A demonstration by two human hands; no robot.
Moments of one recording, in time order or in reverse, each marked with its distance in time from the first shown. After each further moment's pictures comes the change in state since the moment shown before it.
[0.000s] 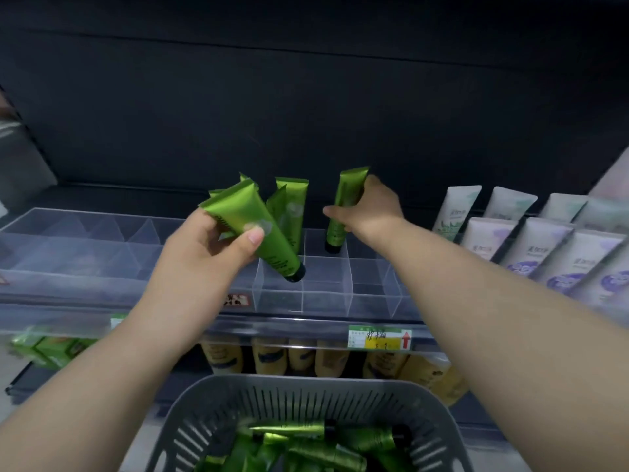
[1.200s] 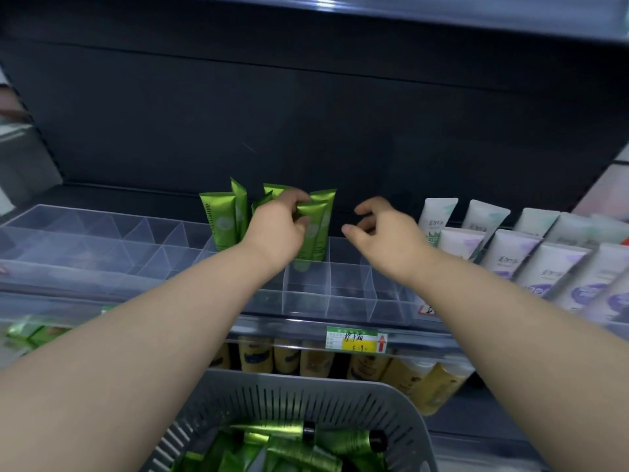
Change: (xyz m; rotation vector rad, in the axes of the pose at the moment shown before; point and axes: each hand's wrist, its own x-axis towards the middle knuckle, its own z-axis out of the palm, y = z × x) left_hand 0.068 -0.022 0.083 0.687 -0.067 0.038; right_hand -0.055 0.016 -0.051 -0.194 -0.082 -0.189
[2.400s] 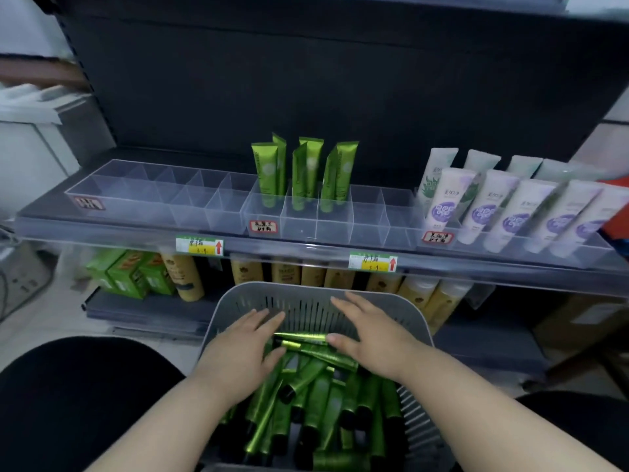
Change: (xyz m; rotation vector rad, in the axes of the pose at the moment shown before) left_hand -0.256 -0.096 -0.037 0.518 -0.501 -0.006; right_hand -0.195 0.017 0.092 -0.204 -0.559 -0.021
